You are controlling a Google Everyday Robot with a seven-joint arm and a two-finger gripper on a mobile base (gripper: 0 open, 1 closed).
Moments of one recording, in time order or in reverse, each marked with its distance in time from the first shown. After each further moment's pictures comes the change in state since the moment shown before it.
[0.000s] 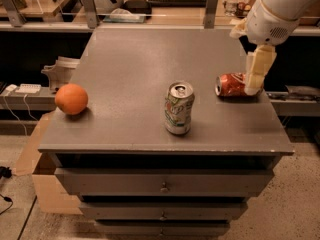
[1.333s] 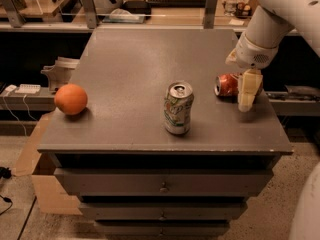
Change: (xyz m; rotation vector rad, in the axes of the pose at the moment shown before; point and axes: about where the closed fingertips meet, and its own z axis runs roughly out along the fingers) arm 0.030 0.000 0.086 -0.137 0.060 0.040
